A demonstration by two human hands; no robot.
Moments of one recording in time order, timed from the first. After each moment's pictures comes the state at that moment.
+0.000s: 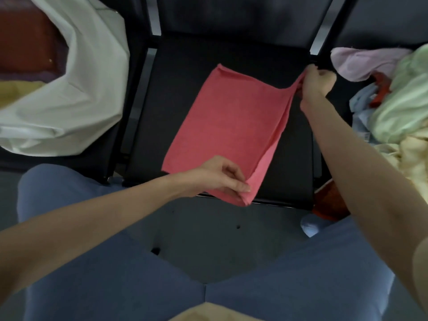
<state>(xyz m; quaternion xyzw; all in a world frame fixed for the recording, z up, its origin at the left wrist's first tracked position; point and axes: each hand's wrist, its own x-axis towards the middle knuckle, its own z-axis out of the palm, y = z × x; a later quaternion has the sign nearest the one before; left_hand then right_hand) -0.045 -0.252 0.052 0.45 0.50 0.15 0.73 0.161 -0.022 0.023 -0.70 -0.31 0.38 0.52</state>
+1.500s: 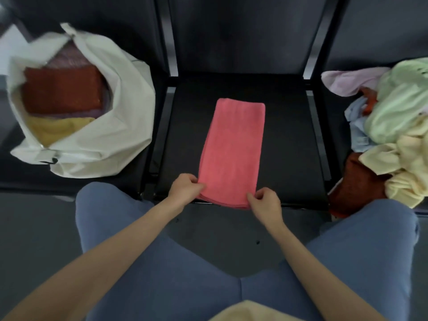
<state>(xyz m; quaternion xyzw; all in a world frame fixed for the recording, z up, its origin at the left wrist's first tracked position) -0.128 -0.292 0.022 0.41 0.78 0.14 0.45 0.076 -0.307 -0.004 -0.74 -0.48 0.42 0.17</state>
